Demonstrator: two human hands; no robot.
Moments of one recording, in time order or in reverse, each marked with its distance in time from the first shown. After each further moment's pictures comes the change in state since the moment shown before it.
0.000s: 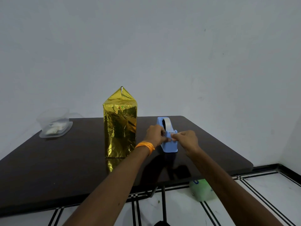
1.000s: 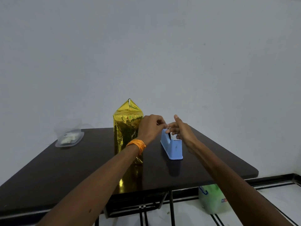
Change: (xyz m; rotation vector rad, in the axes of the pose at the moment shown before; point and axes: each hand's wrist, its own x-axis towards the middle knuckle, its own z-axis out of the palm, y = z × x) left_hand -0.032 0.036 -0.089 0.049 0.337 0.235; right_hand -0.022 -0.074 -0.009 0.222 -0.303 -0.171
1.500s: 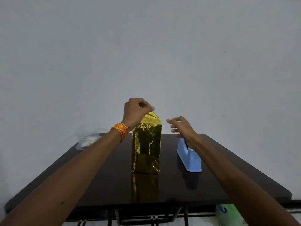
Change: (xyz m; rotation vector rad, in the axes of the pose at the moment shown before) left_hand 0.025 -0.036 -0.125 -0.259 0.227 -0.209; right_hand 0.046 -0.033 0.051 0.000 -0.079 -0.009
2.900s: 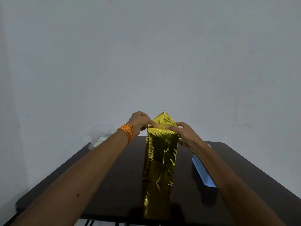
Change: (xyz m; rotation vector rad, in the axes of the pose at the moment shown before) left_hand 0.034 -0.062 -0.011 -0.224 -0.102 -0.646; right_hand 0.040 0.001 0.046 0.044 -0.137 0.035
